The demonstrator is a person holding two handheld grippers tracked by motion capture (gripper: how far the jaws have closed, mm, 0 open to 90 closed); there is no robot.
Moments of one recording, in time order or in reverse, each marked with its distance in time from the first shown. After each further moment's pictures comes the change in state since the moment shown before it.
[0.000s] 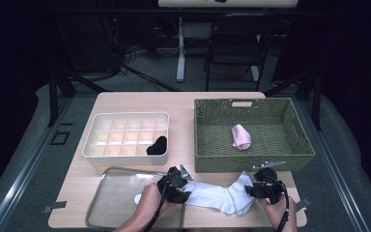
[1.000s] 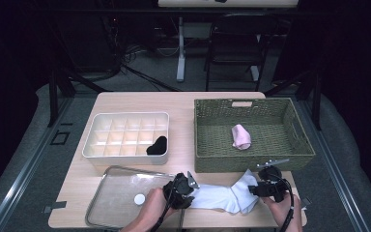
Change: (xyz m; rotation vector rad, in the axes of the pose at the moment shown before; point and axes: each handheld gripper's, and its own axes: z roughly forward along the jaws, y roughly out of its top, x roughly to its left) left arm -0.020 0.004 -0.002 0.022 -0.014 0.070; right arm -0.013 0.002 -0.007 0.021 -0.003 0.010
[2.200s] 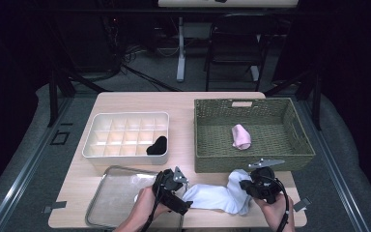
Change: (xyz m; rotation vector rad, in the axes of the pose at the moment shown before) left arm 0.019 -0.018 -0.014 -0.099 -0.037 -0.070; right arm 0.042 0.007 -0.025 -0.119 0.084 -0.095
